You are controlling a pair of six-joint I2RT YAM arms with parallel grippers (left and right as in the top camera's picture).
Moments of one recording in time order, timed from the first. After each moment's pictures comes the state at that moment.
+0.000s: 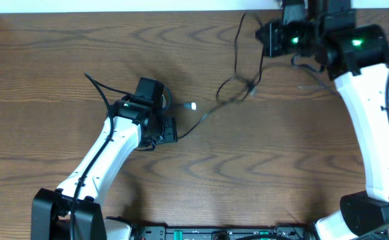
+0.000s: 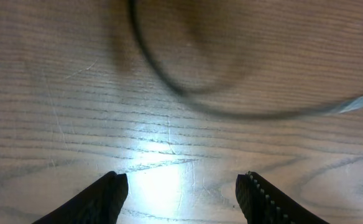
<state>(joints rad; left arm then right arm) -0.27 1.50 1.01 -0.89 0.15 -0.38 0.26 1.71 2.02 -1.00 -0.35 0.15</state>
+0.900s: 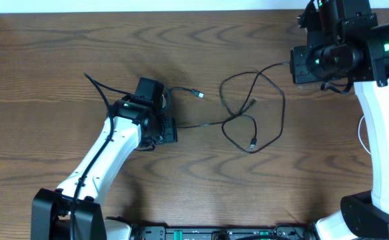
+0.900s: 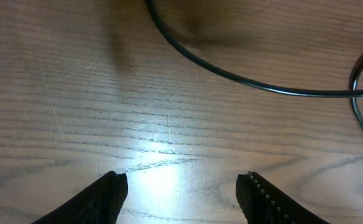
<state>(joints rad) -0.27 1.50 1.01 -0.89 0.15 -0.38 0.26 1.71 2.18 -1.58 0.00 0.14</state>
